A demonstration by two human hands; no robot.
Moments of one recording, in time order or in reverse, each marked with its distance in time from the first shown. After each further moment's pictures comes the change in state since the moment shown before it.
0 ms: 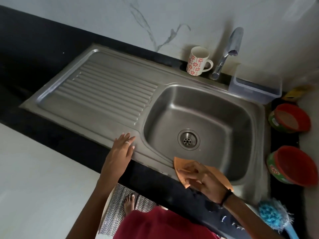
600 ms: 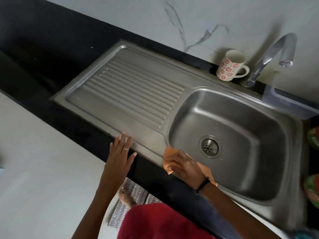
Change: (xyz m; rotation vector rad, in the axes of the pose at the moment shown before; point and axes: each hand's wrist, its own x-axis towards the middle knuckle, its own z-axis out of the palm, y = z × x) left_hand -0.018 -0.067 -0.030 0.180 0.017 -0.071; right_hand 0.120 -0.067 0.028 0.192 0.081 -0.009
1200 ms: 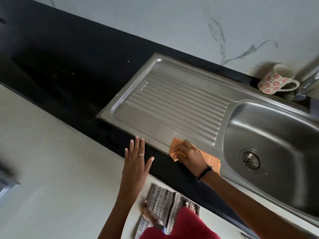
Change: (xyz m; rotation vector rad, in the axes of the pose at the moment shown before) left_hand 0.035 -0.149 -0.048 0.074 0.085 -0.016; right_hand 0.156 -0.113 0.080 -0.096 0.105 0.075
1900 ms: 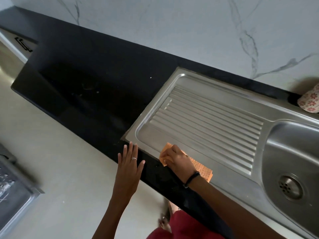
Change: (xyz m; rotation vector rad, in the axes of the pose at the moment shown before) left_hand 0.064 -0.106 -0.040 -0.010 -0.014 -0.068; right_hand 0.112 -0.076 0.058 -0.016 -0.032 -0.060
